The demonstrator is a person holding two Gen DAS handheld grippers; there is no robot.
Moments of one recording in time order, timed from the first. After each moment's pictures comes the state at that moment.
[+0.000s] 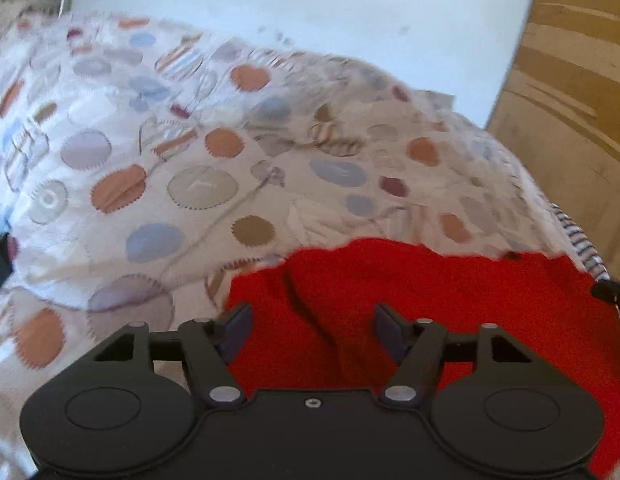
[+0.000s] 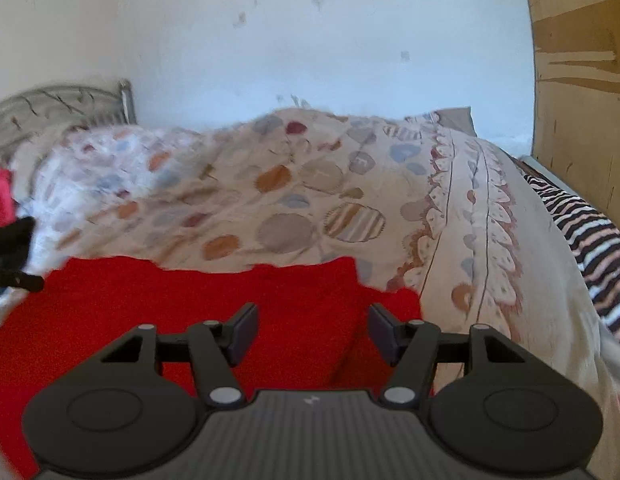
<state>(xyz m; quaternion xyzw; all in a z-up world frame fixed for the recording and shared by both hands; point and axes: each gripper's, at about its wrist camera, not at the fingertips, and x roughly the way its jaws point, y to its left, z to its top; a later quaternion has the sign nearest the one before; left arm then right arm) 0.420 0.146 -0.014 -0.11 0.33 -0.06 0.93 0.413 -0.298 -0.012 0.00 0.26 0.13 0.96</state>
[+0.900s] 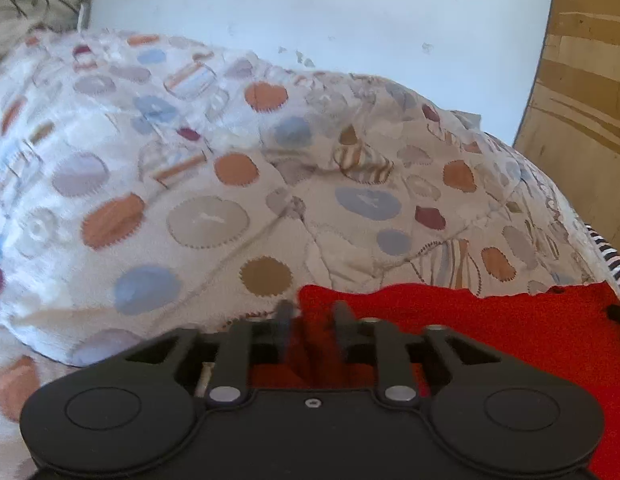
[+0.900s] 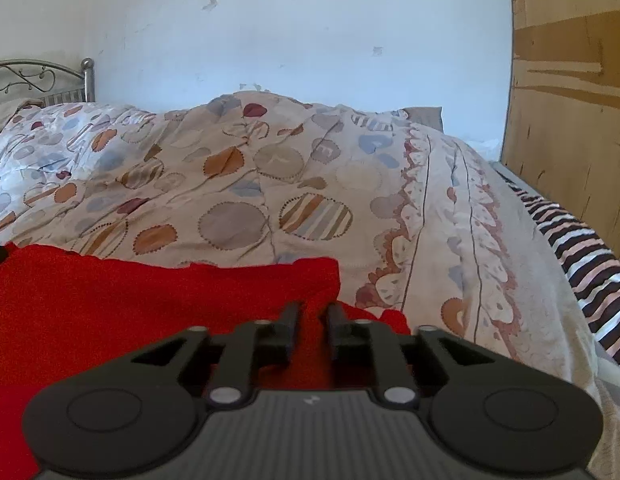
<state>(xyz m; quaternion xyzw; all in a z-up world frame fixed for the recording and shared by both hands) 0.452 0.138 -0.024 -0.08 0.29 -0.01 0.95 0.436 -0.284 -0.036 -0.03 0.24 0.08 0.97</state>
